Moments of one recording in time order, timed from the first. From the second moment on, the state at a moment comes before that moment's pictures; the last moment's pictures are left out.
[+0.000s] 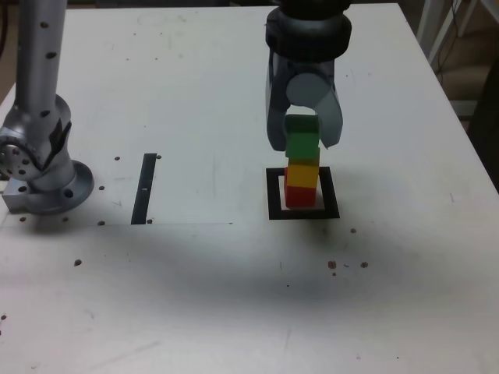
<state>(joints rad) -0.10 1.95 -1.70 1.37 0.03 -0.08</state>
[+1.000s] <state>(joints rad) -0.10 1.95 -1.68 1.36 0.00 -0.08</state>
